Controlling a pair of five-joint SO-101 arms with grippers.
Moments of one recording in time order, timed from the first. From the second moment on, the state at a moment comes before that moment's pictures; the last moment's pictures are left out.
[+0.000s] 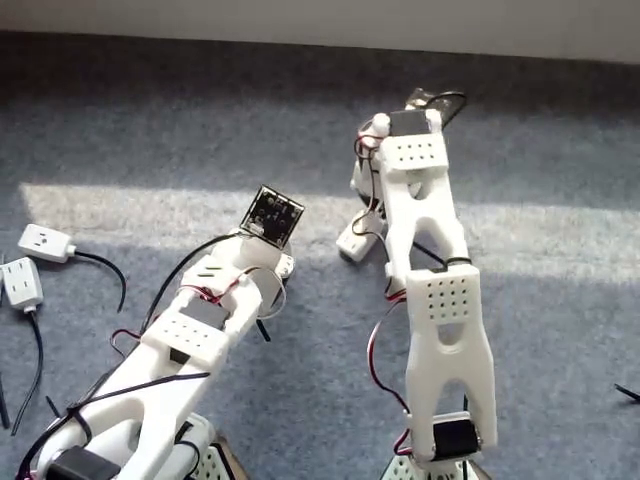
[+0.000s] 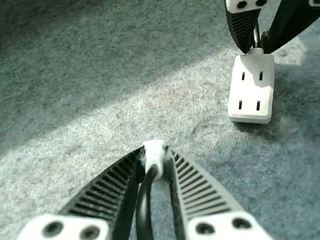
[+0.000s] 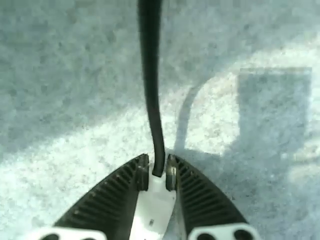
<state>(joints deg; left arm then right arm) 16.0 -33.5 71.1 8.7 -7.6 -16.4 57.2 -61.7 98.7 -31.3</state>
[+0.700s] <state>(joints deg) 16.0 -33.5 74.2 2.2 -7.6 -21.0 53.0 -48.8 98.7 -27.7</state>
